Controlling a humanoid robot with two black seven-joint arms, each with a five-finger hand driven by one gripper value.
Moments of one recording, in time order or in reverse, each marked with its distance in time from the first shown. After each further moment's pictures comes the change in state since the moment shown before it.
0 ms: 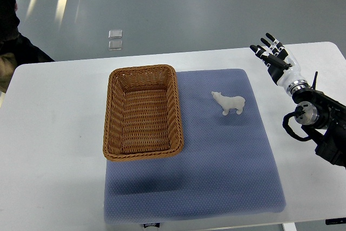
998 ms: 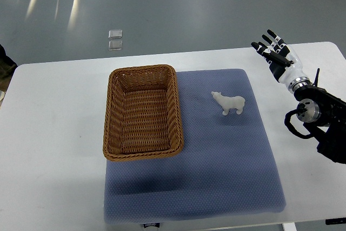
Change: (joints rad) left arm -0.001 0.000 0.001 -0.002 0.000 0.000 0.000; right arm 0.010 -0.009 -0.001 -0.002 -0.010 0.007 -0.001
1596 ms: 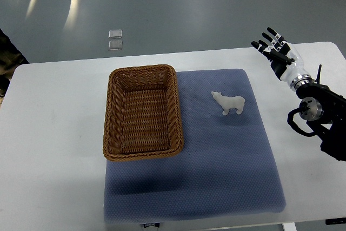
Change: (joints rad) left arm 0.000 0.000 0.000 0.000 0.000 0.000 0.000; right arm 0.020 -0.023 -0.016 0.002 -0.053 0.006 -0.001
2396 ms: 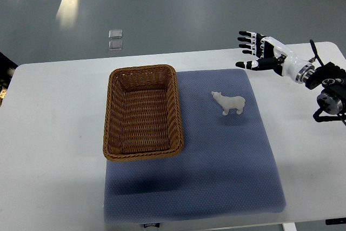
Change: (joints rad) left arm 0.000 0.000 -0.001 0.001 0.000 0.000 0.001; right arm 0.050 -0.135 -0.063 0.071 -0.644 0.231 0.044
